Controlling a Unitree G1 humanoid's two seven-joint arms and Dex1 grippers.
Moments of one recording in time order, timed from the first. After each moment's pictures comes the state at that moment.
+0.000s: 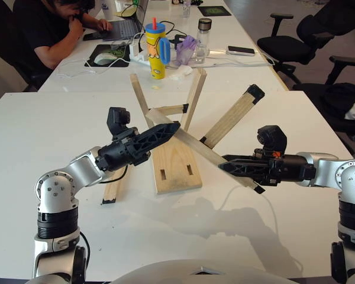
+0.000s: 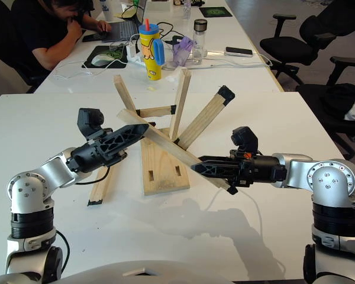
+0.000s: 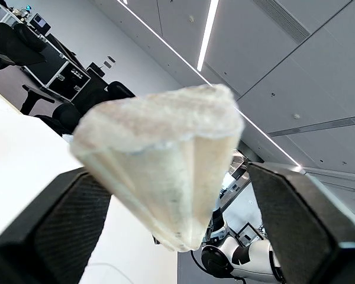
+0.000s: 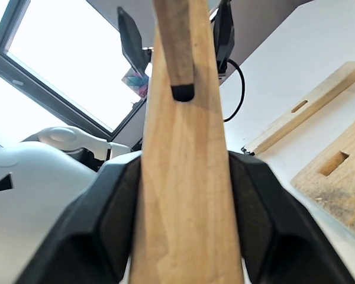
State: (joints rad) left arm -0.26 0.38 0.17 -0.29 -1.53 1.01 -0.51; right arm -0.30 -0.73 -0.21 -0.23 1.33 1.35 0.96
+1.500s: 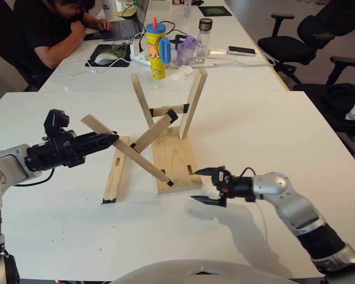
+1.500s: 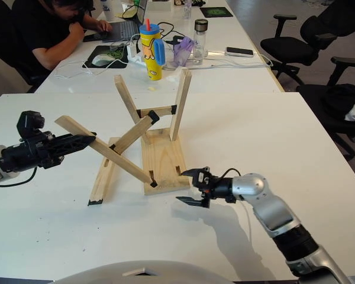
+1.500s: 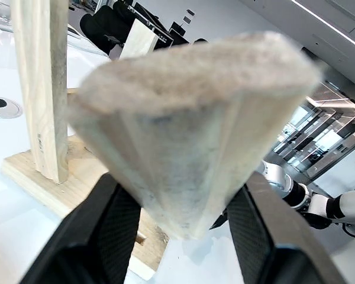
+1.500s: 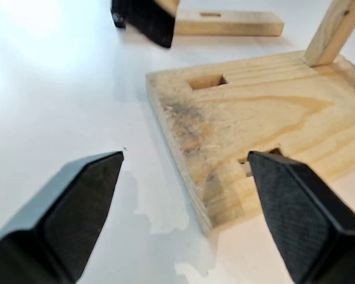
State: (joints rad) left arm -0.20 0.89 0.34 -0.11 -1.17 1.00 -0.95; right arm -0.12 -0.63 0.42 -0.11 0.06 0.04 0.90
